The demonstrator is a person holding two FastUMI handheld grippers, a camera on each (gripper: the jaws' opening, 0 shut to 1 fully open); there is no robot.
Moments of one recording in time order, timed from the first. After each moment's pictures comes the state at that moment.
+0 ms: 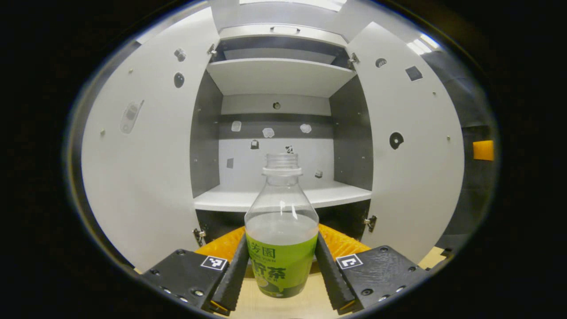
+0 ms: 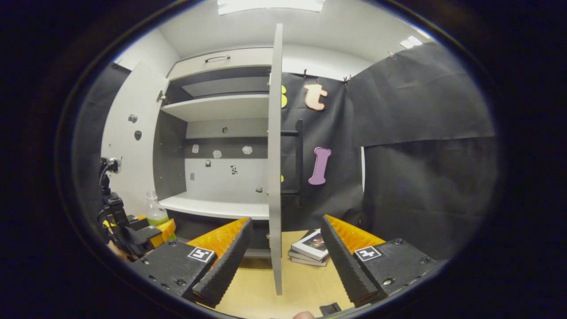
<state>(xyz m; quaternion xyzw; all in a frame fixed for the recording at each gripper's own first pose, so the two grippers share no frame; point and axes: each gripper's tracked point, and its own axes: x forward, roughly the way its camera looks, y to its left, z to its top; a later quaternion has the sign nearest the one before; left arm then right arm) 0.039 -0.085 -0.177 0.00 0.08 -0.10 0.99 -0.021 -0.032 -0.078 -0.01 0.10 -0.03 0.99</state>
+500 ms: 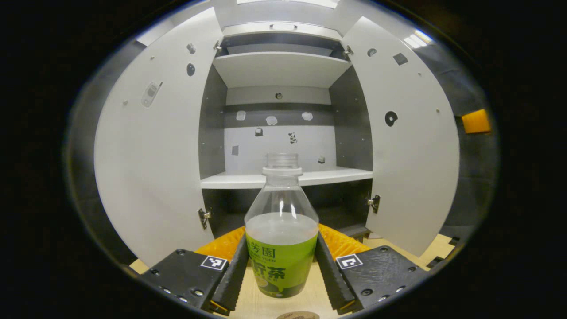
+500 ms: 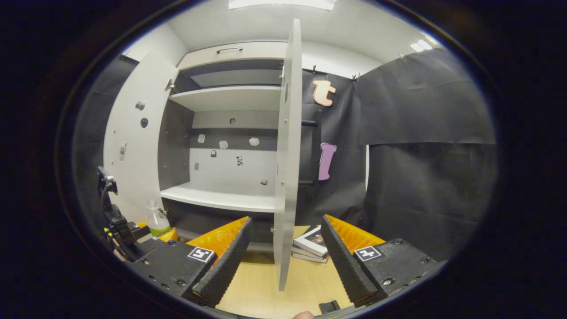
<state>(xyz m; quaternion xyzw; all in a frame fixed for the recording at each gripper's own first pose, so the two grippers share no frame) 0.012 -0.078 -0.223 0.03 0.09 -0.10 0.99 -0.020 -0.010 -0.091 -0.03 0.12 -0.02 0.99</state>
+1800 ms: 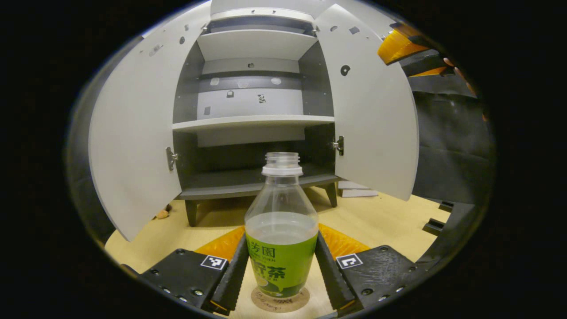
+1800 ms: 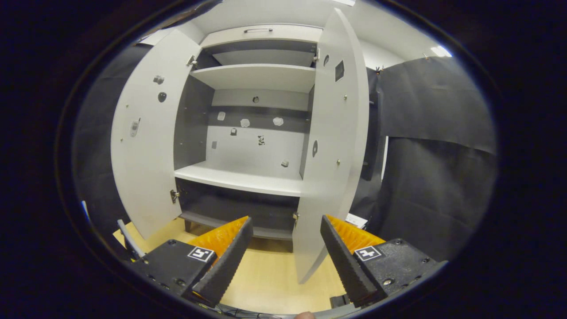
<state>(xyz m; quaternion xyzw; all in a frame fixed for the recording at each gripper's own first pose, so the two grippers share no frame) -0.059 -0.109 -0.351 0.03 0.15 -0.18 0.97 -0.017 0.046 -0.131 -0.07 0.18 0.01 0.98</state>
